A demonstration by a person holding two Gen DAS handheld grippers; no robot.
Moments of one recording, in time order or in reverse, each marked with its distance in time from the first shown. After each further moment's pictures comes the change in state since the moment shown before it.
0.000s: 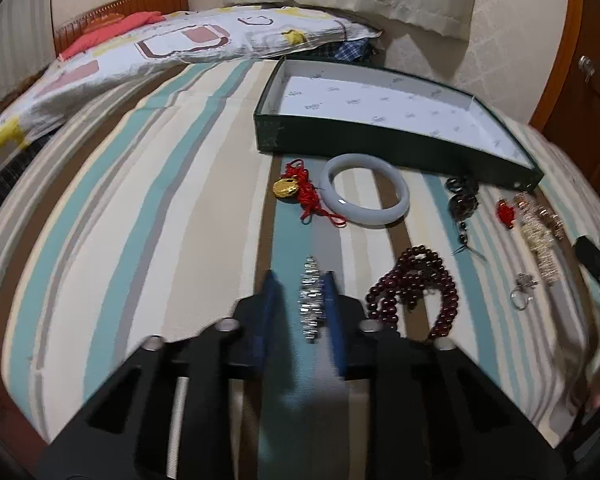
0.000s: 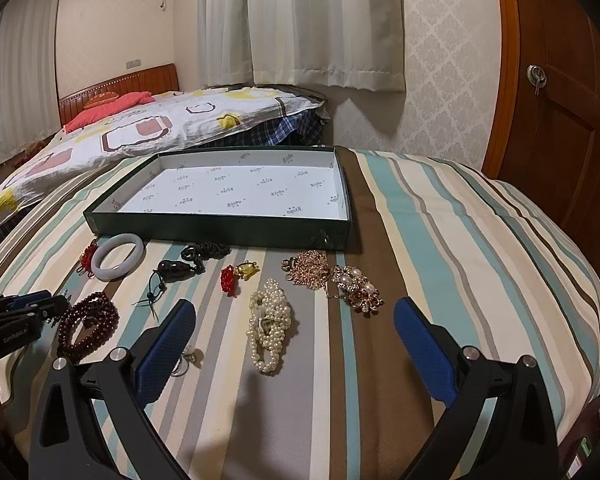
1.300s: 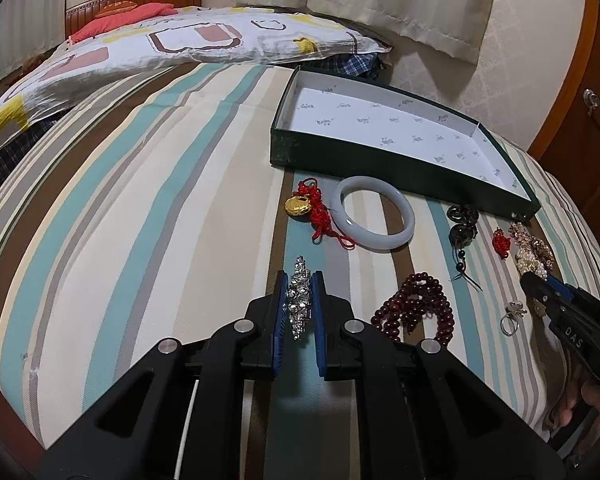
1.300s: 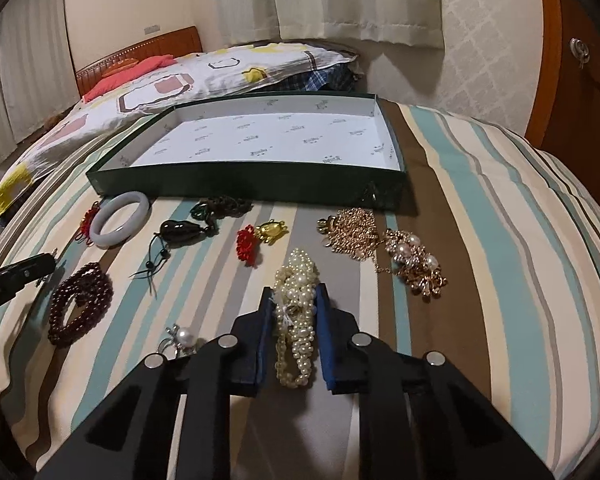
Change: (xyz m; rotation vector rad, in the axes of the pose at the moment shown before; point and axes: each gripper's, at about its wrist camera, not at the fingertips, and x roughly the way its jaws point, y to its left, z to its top) left arm -0.004 0.012 0.009 -0.069 -0.023 -0.032; right arm 0.039 0.003 -0.009 -0.018 0.165 0.127
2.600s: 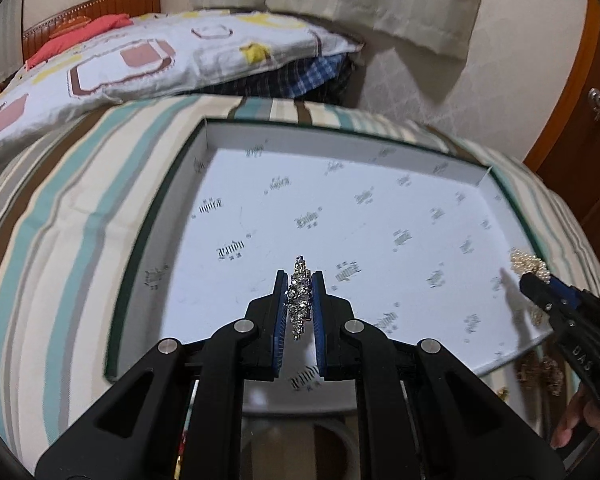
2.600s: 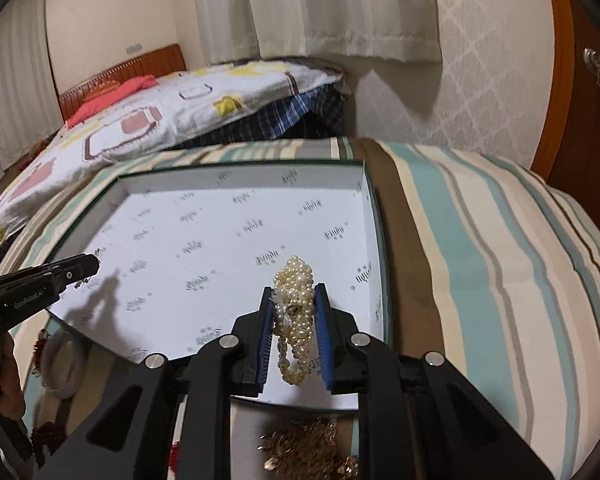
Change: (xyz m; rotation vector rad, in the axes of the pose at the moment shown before) left arm 0.119 -0.061 0.129 0.080 0.036 -0.067; right arm 0.075 -0.036 0.110 0.043 -0.021 -0.022
